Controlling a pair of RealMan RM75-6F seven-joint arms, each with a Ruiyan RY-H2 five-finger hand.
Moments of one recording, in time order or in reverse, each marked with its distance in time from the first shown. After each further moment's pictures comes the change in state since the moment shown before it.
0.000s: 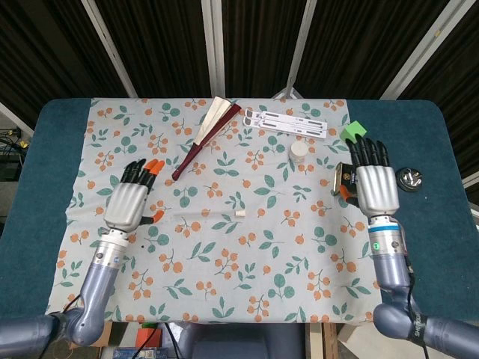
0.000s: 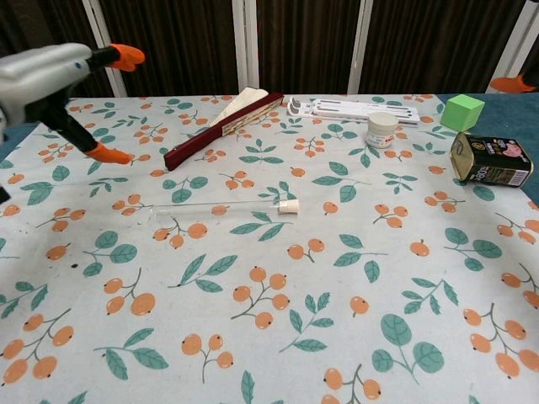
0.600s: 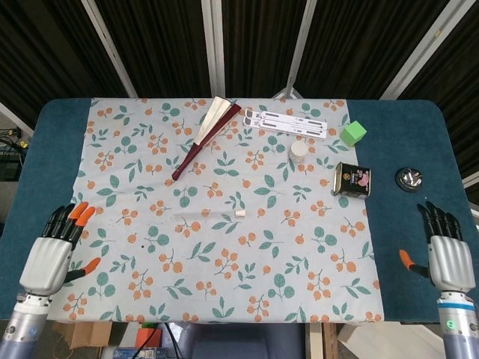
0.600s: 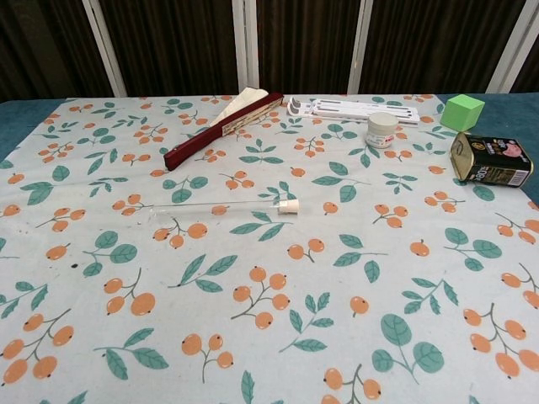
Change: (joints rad) left arm 0.377 0.246 0.327 -0.014 0.462 0.328 -0.272; right arm -0.397 0.199 -0.261 -0.053 -0.250 0.193 0.352
